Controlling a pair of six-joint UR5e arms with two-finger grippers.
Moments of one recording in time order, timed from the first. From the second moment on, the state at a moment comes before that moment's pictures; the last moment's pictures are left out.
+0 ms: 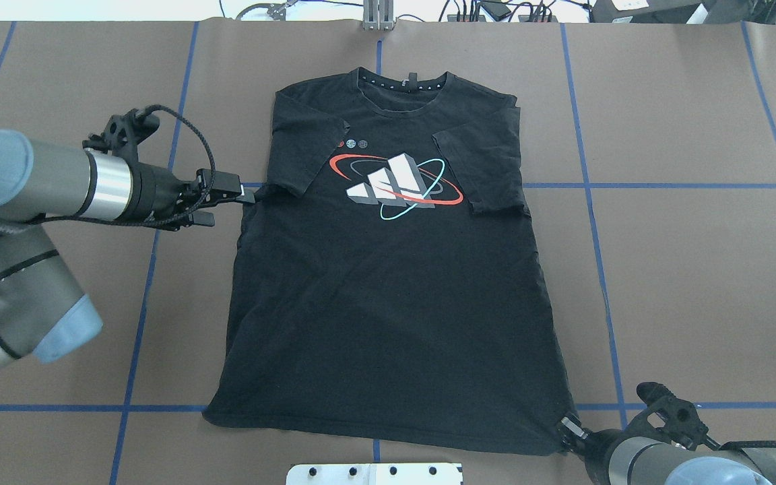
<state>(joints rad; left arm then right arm) -0.67 -1.79 -1.78 -2.50 -1.99 -1.59 -0.03 -1.72 2.28 -1.33 1.41 2.39</state>
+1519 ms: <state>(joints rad) 0.06 -1.45 -2.05 -2.33 -1.01 -1.49 -0.02 -1.71 2.28 -1.33 1.42 2.37</state>
